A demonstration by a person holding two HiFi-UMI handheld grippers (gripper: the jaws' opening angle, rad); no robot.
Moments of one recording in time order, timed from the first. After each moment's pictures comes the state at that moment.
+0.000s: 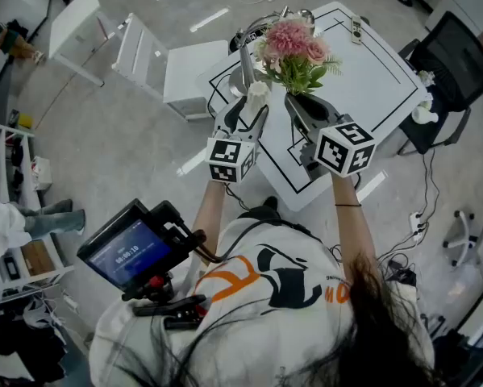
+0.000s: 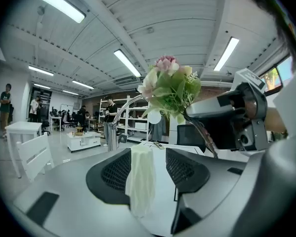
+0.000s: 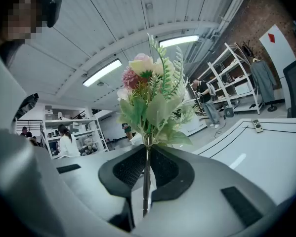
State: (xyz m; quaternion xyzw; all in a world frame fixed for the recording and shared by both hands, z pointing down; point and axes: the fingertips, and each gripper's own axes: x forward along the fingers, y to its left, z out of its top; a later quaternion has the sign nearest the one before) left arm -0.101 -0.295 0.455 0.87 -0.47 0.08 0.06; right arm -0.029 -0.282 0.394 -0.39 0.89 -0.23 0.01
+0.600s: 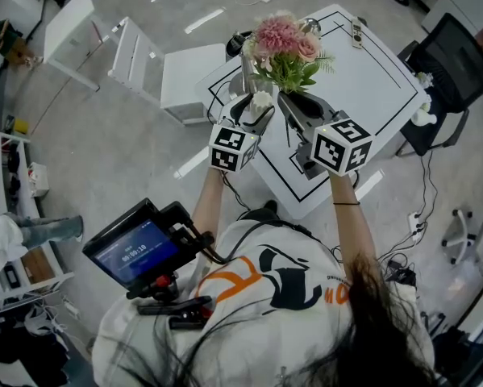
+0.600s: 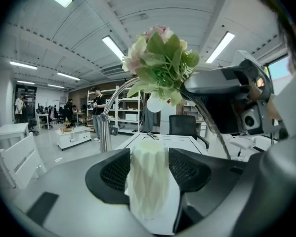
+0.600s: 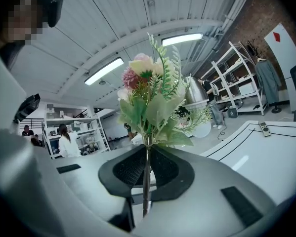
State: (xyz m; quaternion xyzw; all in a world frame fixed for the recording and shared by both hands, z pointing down) left arm -0.092 -0.330 0.478 0.90 -0.41 0.14 0.07; right arm -0.054 -0.303 0.384 -0.37 0.90 -0.22 0.01
